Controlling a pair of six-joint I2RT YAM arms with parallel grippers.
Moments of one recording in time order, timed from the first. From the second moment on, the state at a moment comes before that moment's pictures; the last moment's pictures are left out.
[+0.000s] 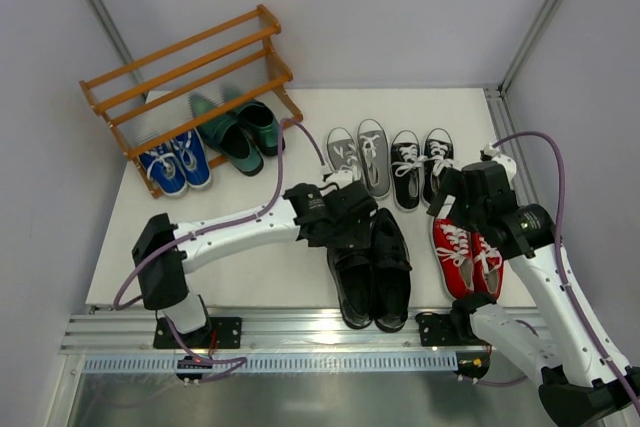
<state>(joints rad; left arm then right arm) -1.17 1.66 1.44 -0.91 -0.26 -1.03 0.32 0.83 1.02 -1.05 0.30 0.63</state>
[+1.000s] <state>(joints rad) -0.47 2.11 1.53 -0.53 -0.35 -0.49 0.32 1.07 0.99 -0.83 0.10 0.49</state>
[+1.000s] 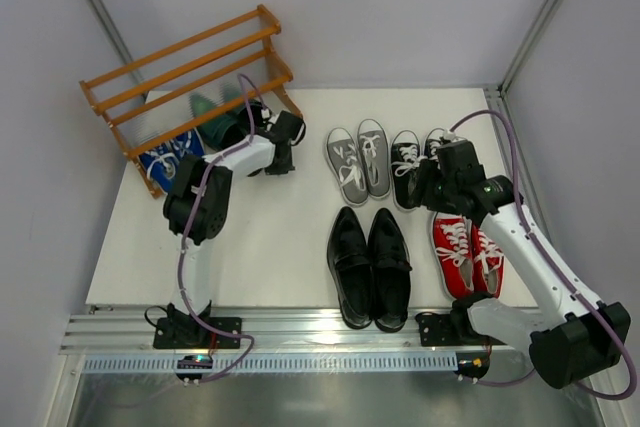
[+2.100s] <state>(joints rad) -0.25 2.01 1.59 -0.57 -0.37 -0.40 0.32 1.24 1.02 -0.72 0.08 0.40</state>
